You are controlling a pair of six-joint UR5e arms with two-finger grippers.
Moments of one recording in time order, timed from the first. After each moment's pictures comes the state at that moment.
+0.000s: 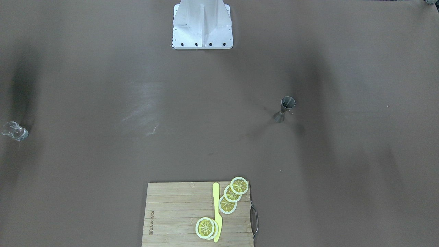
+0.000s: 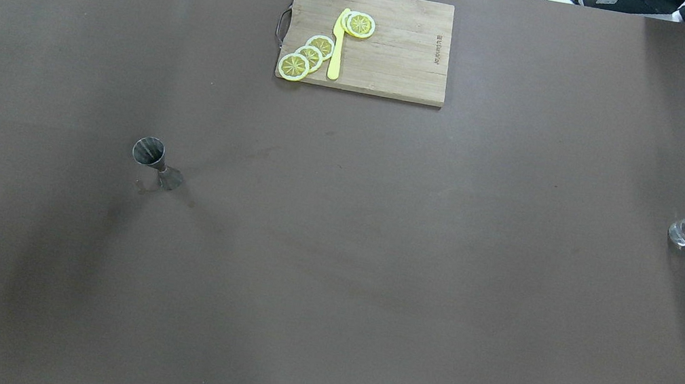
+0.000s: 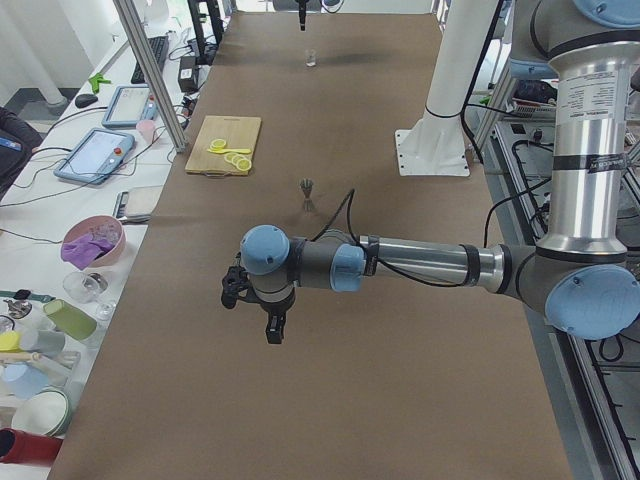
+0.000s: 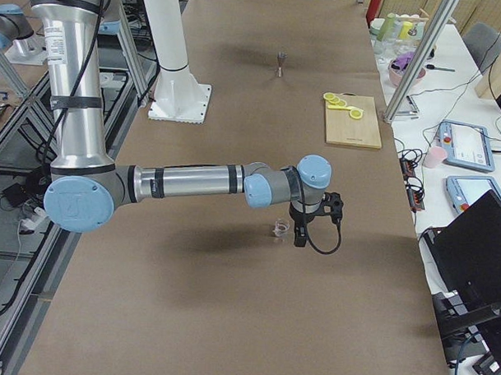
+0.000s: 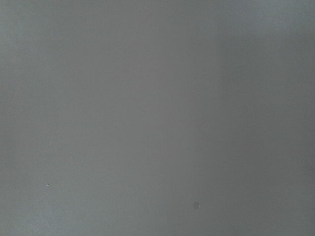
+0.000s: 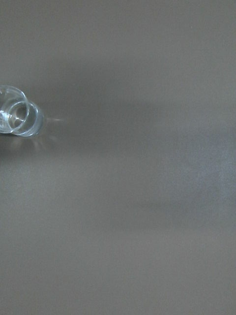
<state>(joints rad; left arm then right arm) -1.54 -1.54 -1.69 -1.57 -2.41 -0.01 1.38 -1.50 1.60 -1.44 2.34 0.27</state>
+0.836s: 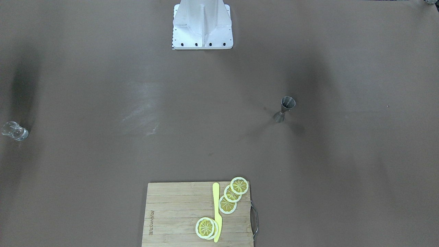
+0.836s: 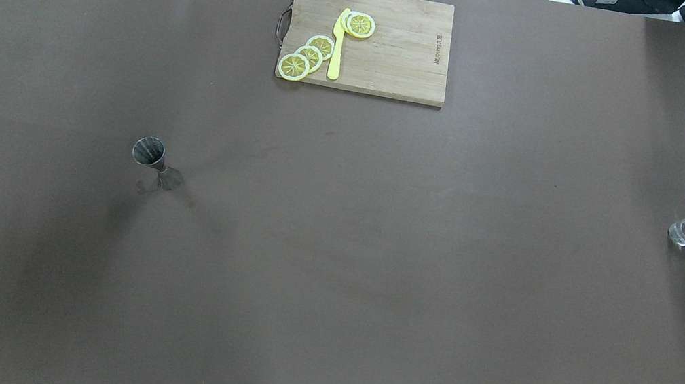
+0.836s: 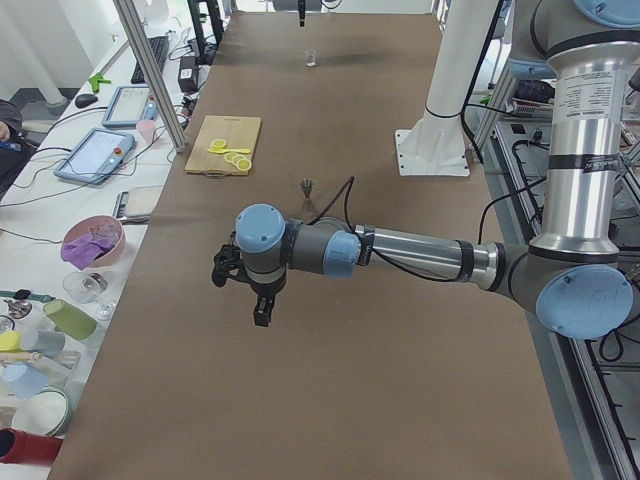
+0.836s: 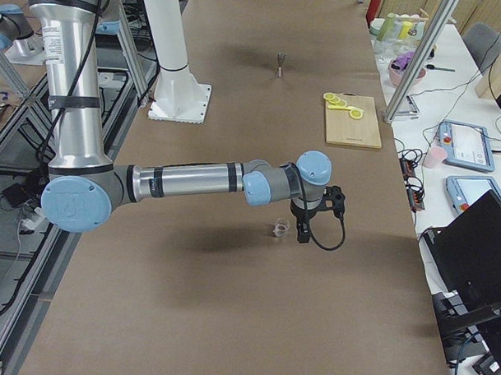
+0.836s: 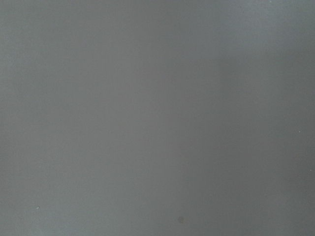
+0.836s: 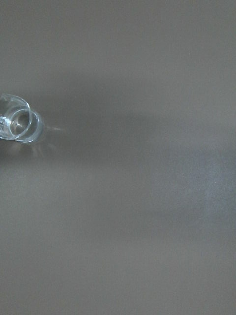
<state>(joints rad) -1.54 -1.56 -1.71 -1.62 -2.42 -0.01 1.39 -1.50 1.62 -1.42 2.35 0.19</state>
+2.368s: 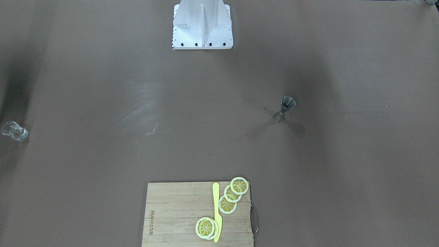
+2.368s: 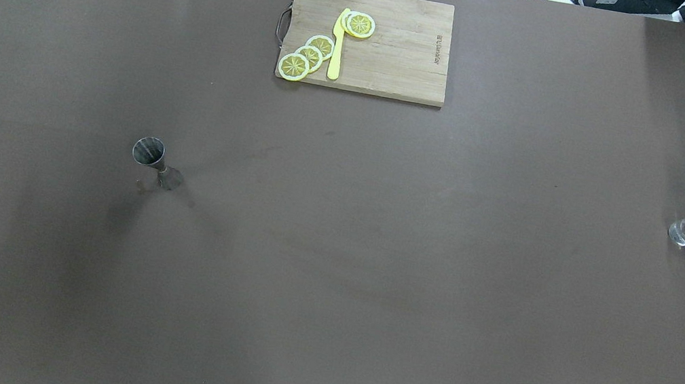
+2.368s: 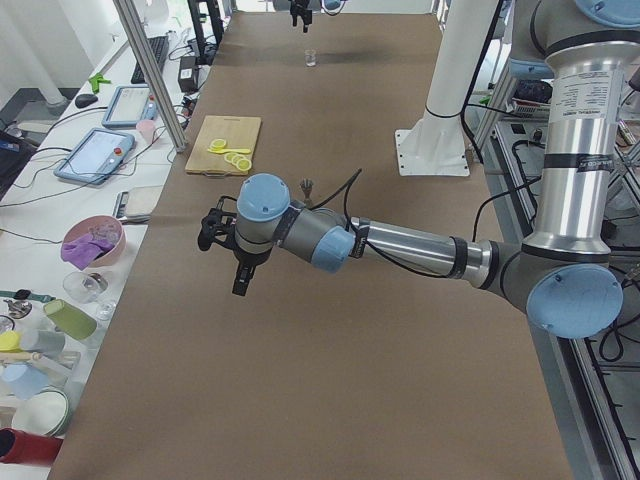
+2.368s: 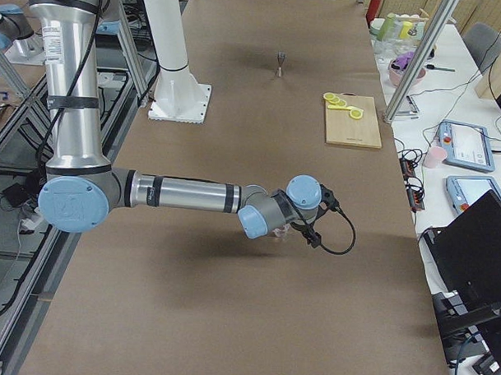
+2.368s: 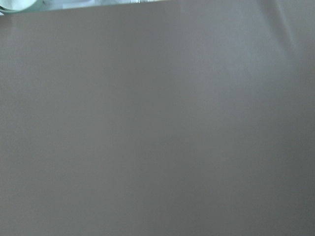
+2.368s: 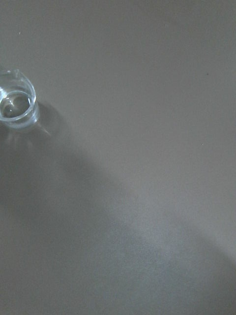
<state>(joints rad) -1.54 -1.58 -1.74 -1.98 -2.42 -0.33 1.38 -1.52 1.42 -0.95 2.45 -0.20</state>
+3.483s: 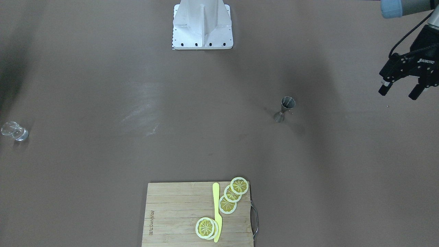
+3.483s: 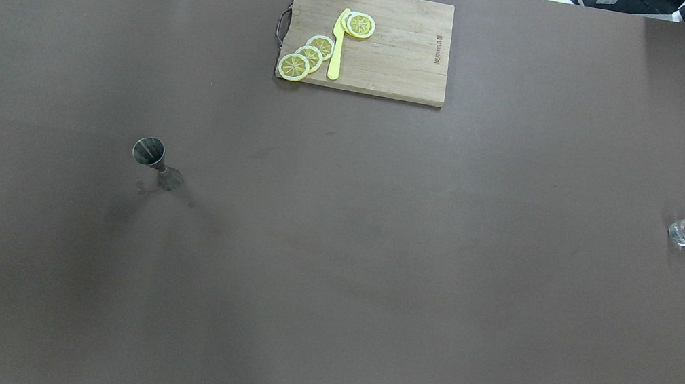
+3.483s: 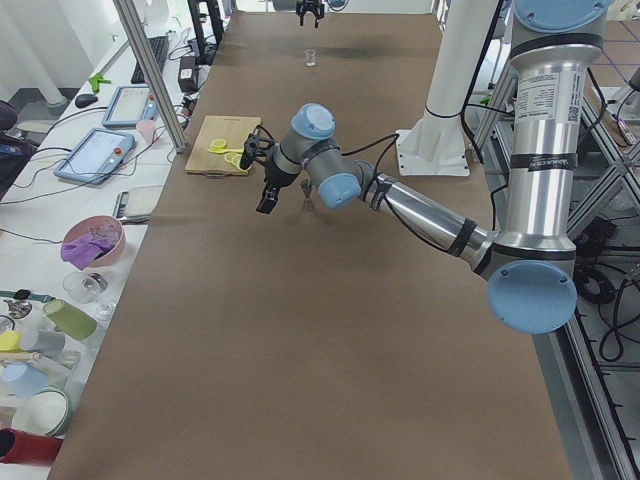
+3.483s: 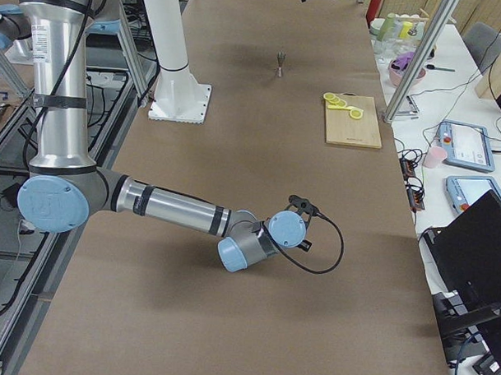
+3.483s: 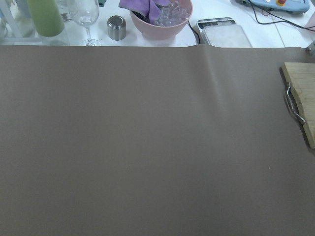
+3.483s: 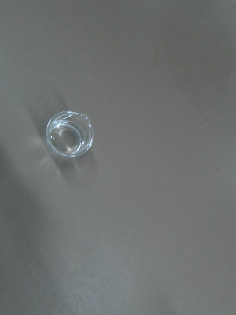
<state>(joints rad) -1.12 -1.57 -2.06 -2.08 -2.01 -0.86 1.47 -1.56 1.32 -0.84 2.68 -0.65</state>
